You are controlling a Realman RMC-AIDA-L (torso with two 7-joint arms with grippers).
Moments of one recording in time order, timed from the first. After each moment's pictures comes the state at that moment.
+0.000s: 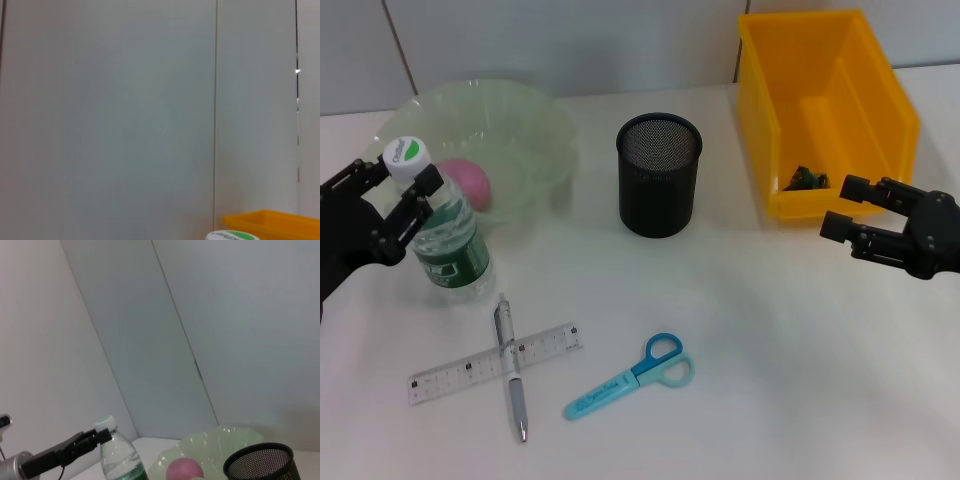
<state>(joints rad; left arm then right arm) -0.41 -2.07 0.57 0.29 1.47 1.50 -0.72 0.29 1.98 -0.79 -0.57 -1.55 -1.63 1.32</state>
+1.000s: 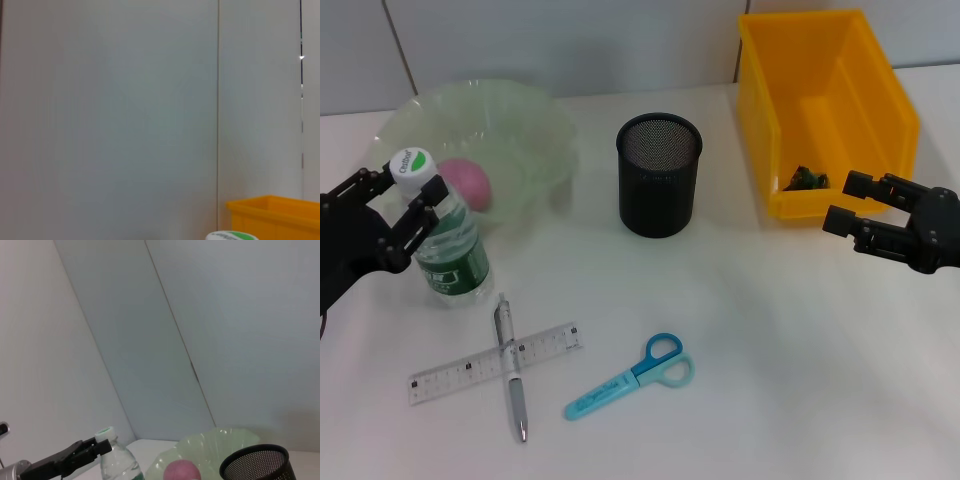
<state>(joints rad) -0.41 -2.07 0.57 0.27 1.47 1.47 -0.68 0.29 1.98 -0.78 -0.58 -1.55 -1.63 1.34</state>
